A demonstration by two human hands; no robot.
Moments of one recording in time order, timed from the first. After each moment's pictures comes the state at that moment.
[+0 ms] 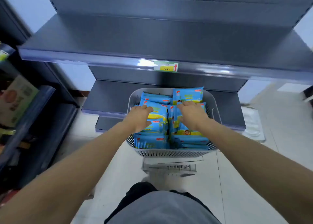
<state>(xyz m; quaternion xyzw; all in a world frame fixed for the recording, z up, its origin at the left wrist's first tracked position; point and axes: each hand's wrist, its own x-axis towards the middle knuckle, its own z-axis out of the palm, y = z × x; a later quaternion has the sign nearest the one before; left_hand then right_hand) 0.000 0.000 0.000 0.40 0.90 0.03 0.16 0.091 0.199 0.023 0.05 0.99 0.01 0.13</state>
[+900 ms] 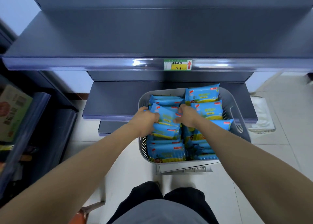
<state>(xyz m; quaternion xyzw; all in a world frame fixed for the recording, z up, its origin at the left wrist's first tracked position) -0.054 -0.014 -0.020 0.49 0.85 -0.03 0.17 0.020 0.174 -0.047 0.24 0.88 -0.35 0.20</state>
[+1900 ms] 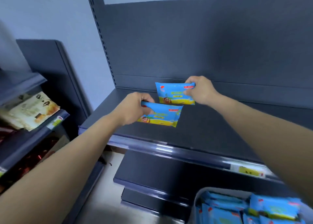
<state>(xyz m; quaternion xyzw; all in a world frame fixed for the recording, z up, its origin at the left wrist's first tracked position) -0.305 -0.118 0.202 0.29 0.89 0.36 0.04 -0.277 0.123 0.216 0.08 0.92 -0.35 -0.13</state>
